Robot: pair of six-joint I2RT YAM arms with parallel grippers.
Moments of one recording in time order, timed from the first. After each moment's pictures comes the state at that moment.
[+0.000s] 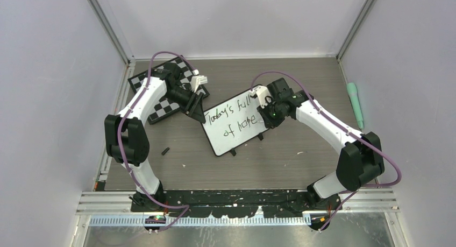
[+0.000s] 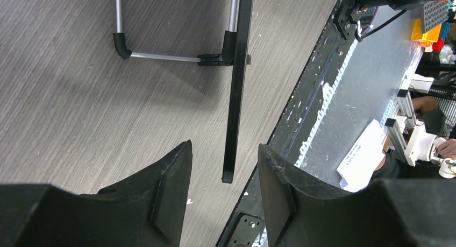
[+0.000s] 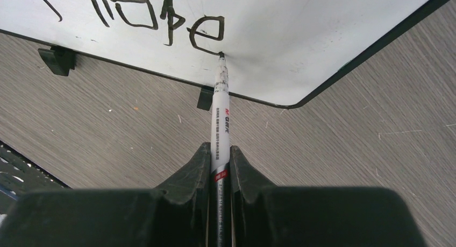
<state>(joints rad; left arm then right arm) -0.21 1.76 1.54 -1.20 0.86 0.47 0.48 1.49 1.18 -0.78 -0.15 -0.26</state>
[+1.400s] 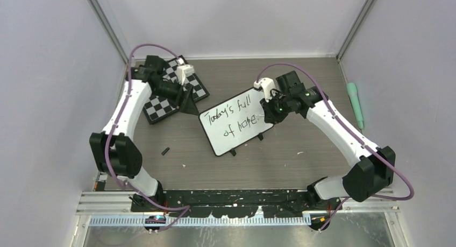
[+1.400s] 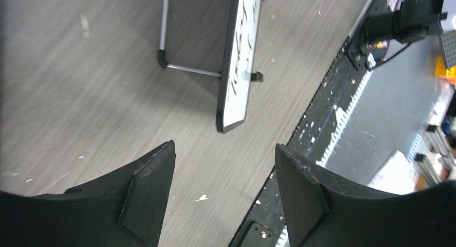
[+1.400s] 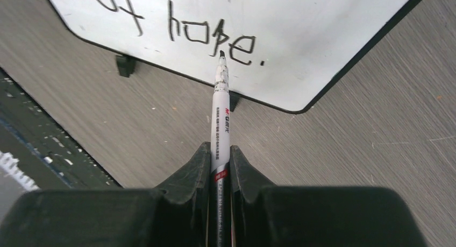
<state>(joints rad) -0.15 1.63 1.55 -1.17 0.84 0.43 0.45 1.40 1.27 -0.87 -0.26 -0.28</state>
